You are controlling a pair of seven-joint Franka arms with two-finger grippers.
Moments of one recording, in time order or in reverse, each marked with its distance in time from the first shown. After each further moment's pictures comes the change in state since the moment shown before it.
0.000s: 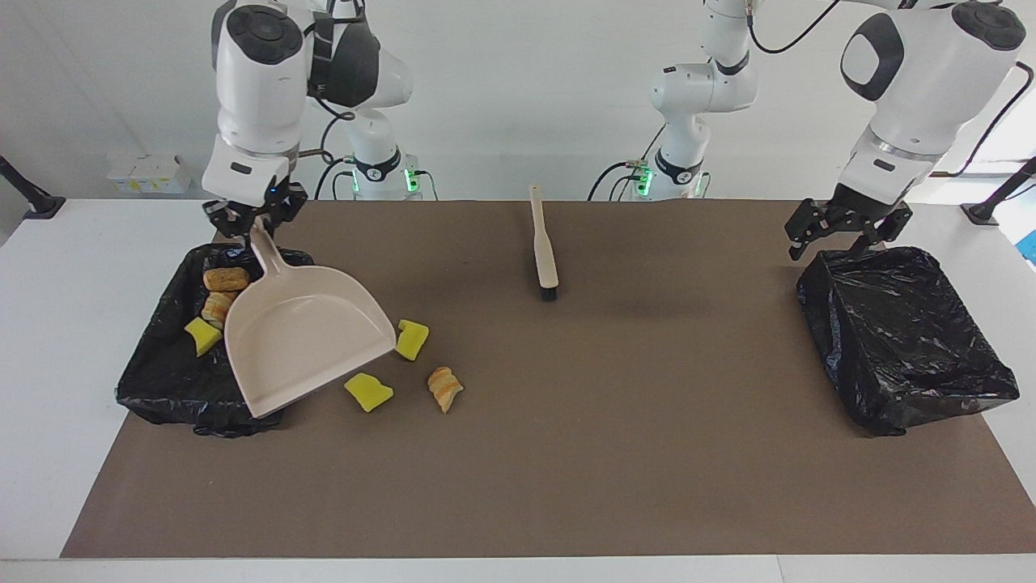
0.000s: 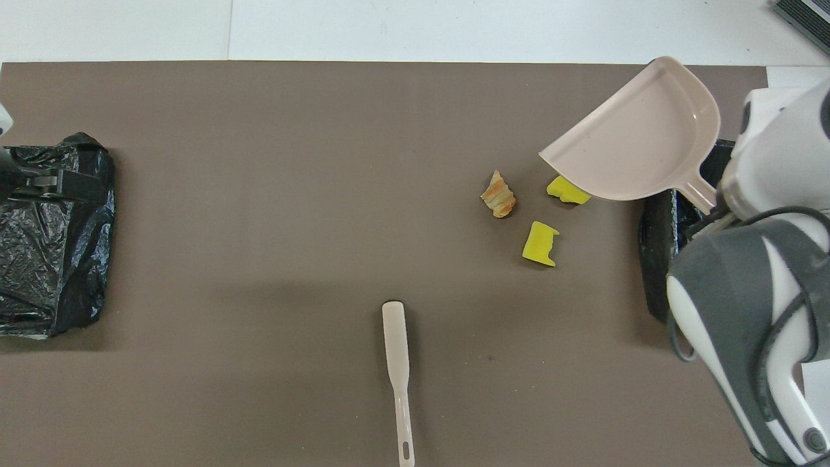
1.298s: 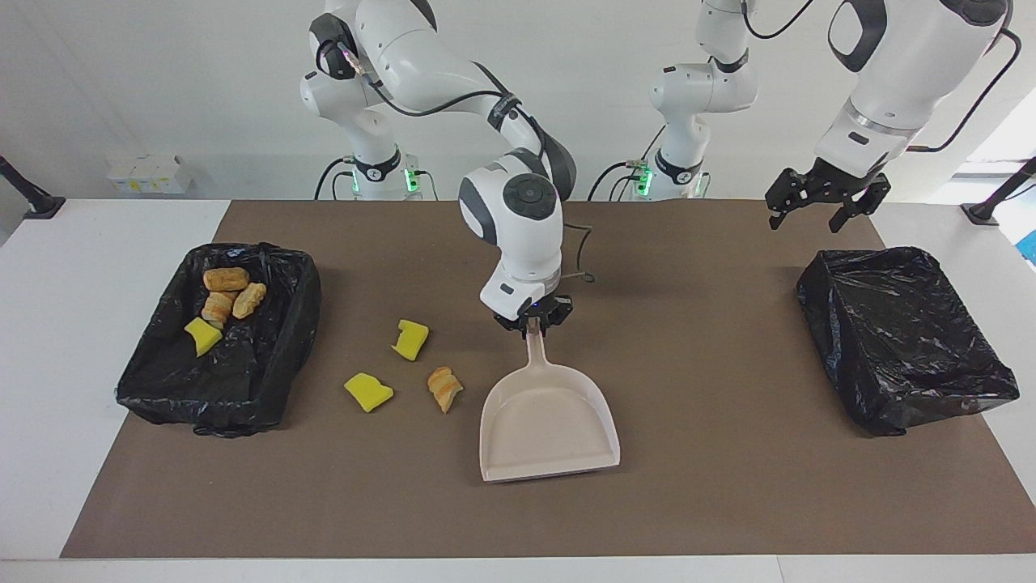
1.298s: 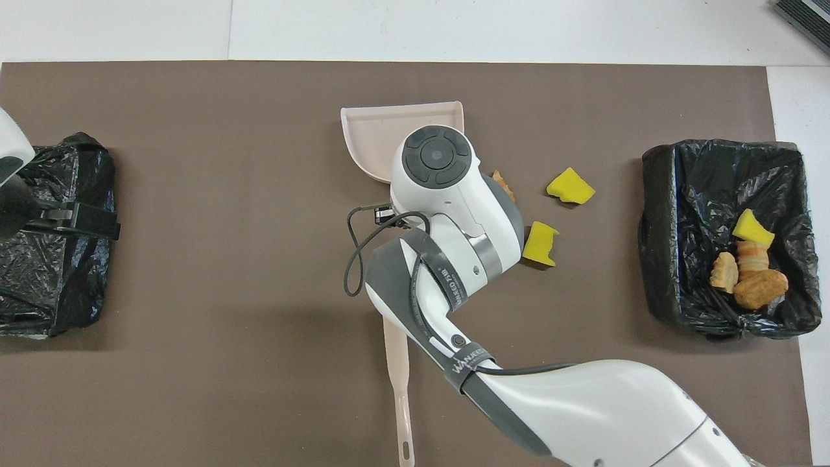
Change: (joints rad) left arm -0.026 -0.047 -0.029 -0.018 -0.001 -0.115 0.007; right arm 0.383 0.527 0.007 0.221 0.326 0.393 0.800
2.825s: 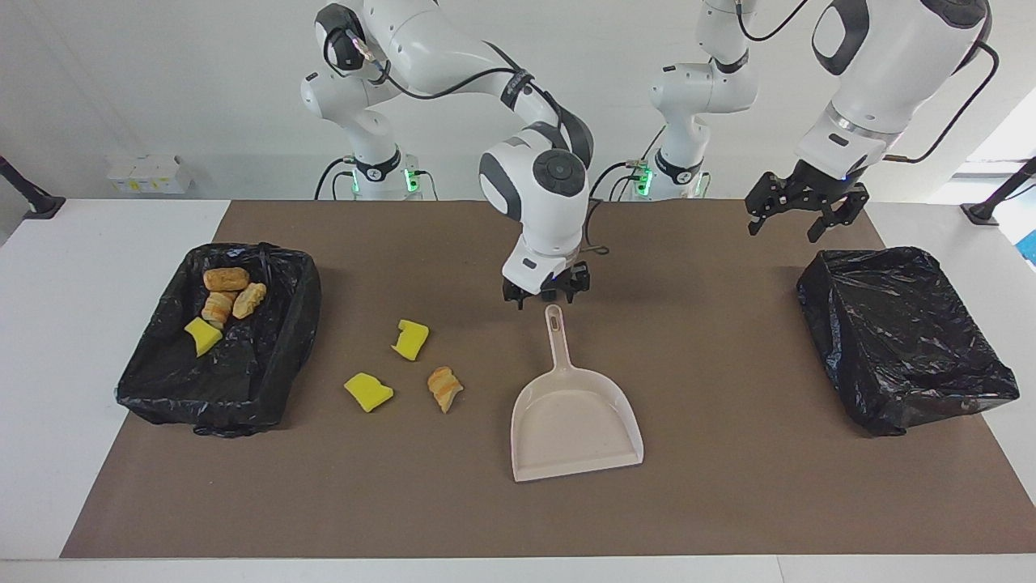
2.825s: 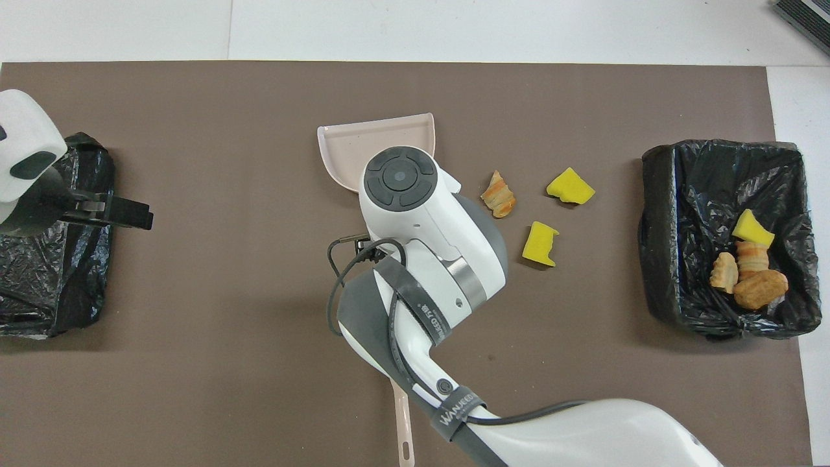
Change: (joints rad) left arm -0.042 0.021 -0.004 -0.011 -0.062 0.074 0.000; right arm 0.037 -0.141 -0.001 -0.043 0.076 -0.232 0.005
